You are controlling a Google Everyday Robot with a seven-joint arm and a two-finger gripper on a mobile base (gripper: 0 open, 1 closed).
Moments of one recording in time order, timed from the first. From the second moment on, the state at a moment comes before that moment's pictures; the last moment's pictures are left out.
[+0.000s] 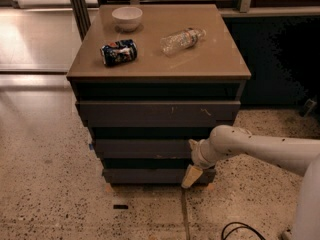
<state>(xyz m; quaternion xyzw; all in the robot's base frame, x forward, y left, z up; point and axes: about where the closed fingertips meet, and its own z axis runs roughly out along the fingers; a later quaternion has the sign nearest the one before) 0.581 -0.116 0.476 -0.61 0.75 0.10 0.23</state>
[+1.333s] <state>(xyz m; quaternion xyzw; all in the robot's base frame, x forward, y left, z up) 0.654 -0.089 0.413 -0.63 0.74 0.09 0.23</state>
